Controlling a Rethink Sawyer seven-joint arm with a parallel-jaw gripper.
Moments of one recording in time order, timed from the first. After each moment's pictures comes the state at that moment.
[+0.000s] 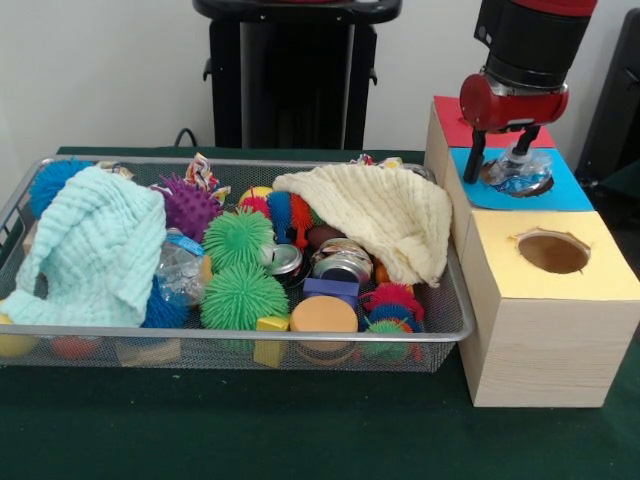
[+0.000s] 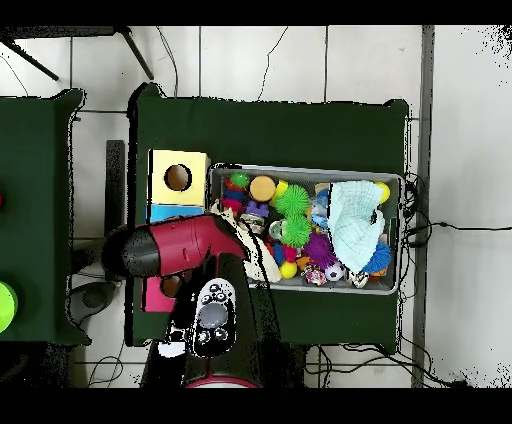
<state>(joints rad) 0.10 -0.66 -0.03 1.65 -0.15 0.57 1.57</state>
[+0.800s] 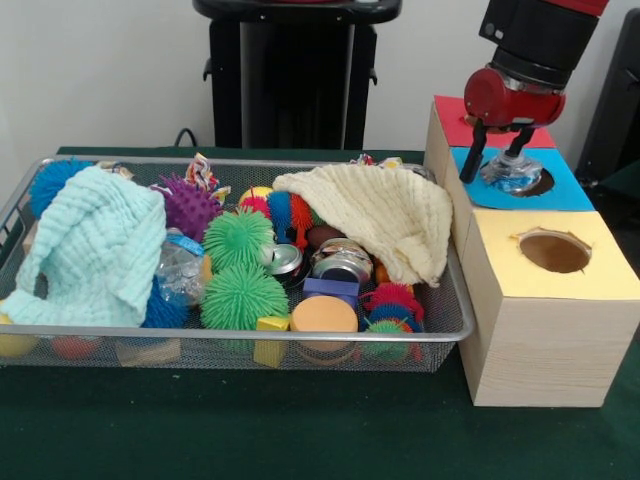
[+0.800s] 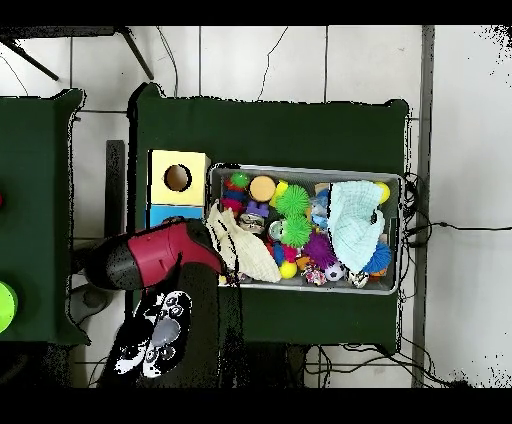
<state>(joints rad) 0.24 -0.62 -0.17 1.59 -0.22 0.53 1.57</state>
